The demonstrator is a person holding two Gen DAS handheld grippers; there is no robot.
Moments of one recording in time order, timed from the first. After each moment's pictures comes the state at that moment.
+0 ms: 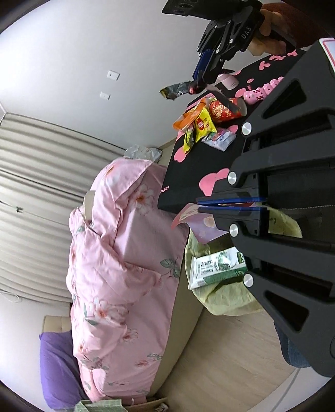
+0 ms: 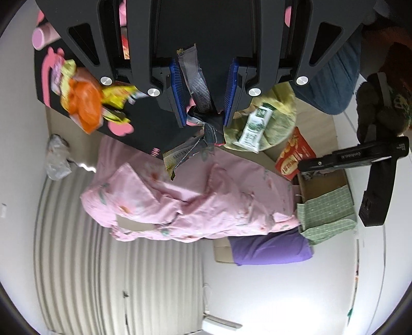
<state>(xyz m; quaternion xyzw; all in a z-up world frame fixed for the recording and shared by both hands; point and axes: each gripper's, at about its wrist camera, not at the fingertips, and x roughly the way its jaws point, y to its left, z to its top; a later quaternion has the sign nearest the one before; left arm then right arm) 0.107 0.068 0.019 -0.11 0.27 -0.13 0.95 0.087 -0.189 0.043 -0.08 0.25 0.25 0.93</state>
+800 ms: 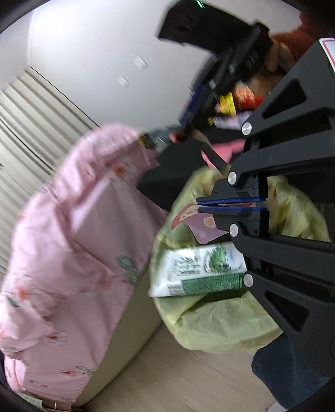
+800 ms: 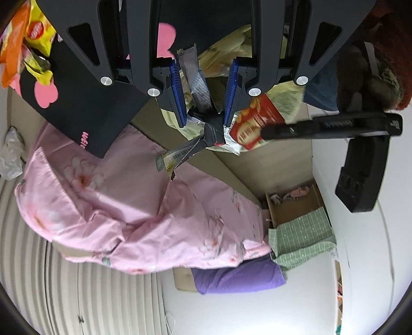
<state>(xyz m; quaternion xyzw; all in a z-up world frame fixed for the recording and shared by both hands) 0.231 0.112 -0.087 -0.24 0.37 -0.15 0.88 0.241 -0.082 -0.022 -0.10 0.33 0.35 0.87</state>
